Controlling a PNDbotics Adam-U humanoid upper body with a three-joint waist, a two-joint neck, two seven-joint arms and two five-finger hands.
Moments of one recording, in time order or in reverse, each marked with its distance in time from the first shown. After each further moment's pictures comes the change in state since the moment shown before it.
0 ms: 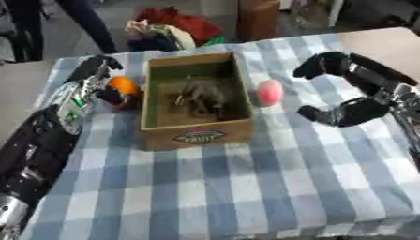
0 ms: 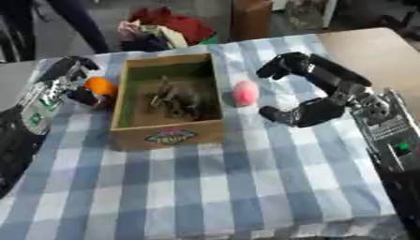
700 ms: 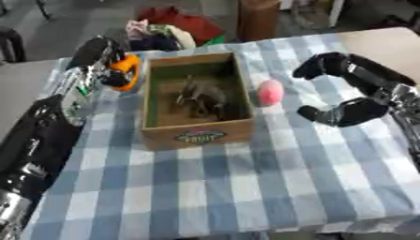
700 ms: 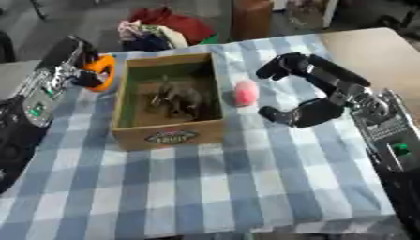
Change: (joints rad) left arm -0.032 -0.001 -0.066 -0.267 0.050 -0.036 0.038; right arm -0.001 0.003 0.000 0.006 0.004 -0.001 0.000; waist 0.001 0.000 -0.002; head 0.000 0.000
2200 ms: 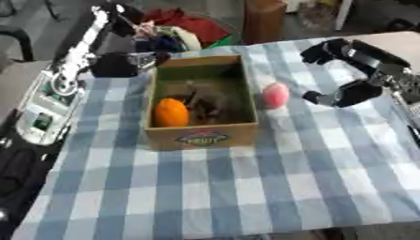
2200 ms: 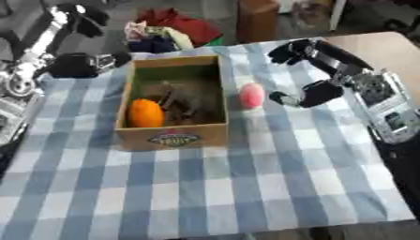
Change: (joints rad) left arm 0.278 0.041 0.001 -0.590 0.512 -0.002 0.060; right arm -0.148 -0.083 -0.038 0.347 0.202 -0.033 -0.139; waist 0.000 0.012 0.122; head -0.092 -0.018
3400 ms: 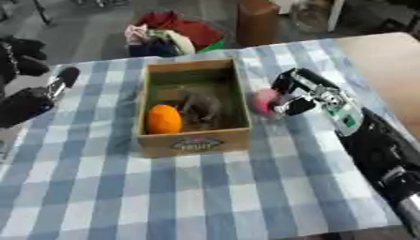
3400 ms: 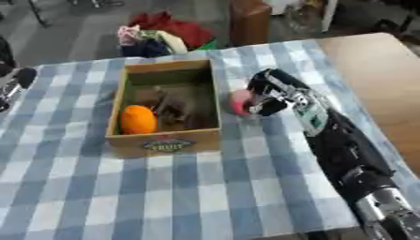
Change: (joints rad) left arm 0.149 -0.024 0.069 -0.091 0.125 0.011 0.095; right arm -0.107 0.151 -0.129 0.426 0.349 0.038 -0.230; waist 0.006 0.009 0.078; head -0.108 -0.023
